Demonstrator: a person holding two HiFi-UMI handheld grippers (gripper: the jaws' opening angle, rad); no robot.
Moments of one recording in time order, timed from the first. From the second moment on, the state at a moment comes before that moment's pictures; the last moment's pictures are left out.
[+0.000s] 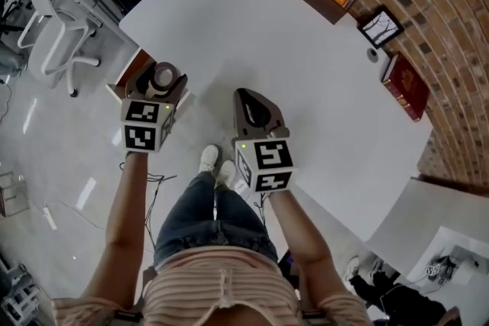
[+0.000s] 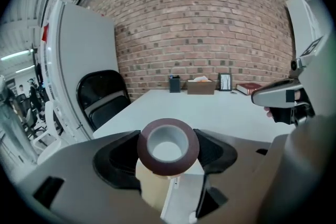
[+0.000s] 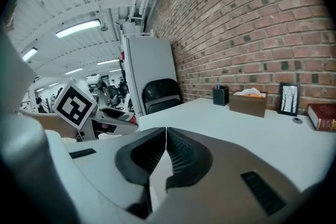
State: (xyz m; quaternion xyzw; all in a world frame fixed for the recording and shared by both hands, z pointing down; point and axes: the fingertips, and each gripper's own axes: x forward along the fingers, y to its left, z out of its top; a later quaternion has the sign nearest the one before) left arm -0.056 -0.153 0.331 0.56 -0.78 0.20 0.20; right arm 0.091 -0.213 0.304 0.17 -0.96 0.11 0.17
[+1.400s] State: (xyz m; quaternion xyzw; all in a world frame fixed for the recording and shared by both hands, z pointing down) left arm -0.233 -0.025 0.482 0.50 -0.79 0.16 0.31; right arm -0.138 -0.060 0.425 0.01 -0.94 0.09 0.32
